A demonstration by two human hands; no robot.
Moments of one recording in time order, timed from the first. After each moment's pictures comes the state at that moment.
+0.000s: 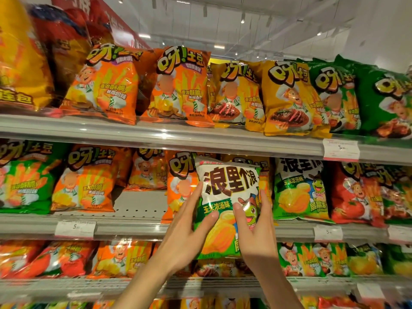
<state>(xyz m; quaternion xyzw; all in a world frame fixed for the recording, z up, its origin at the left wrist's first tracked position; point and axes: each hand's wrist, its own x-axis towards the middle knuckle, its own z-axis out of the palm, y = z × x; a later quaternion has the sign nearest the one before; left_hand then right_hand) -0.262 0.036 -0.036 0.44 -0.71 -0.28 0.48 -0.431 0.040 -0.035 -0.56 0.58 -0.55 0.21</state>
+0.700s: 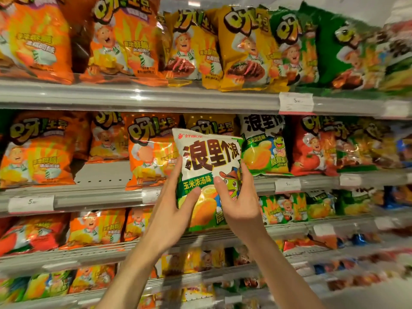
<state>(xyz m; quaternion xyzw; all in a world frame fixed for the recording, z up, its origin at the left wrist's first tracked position) -0.316 0.062 -0.058 0.43 -0.68 -0.29 0.52 -0.484 0.062 -0.058 -0.59 0.55 -0.56 0.19</state>
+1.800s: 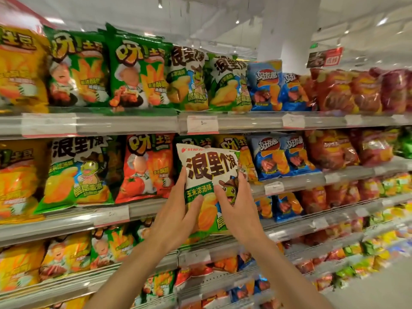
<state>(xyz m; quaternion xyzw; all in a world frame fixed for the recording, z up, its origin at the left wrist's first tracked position) -0.808 0.063 -0.037 0.38 -0.79 -0.20 0.44 -0.976 0.097 -0.029 -0.56 0.64 -0.50 0.12</state>
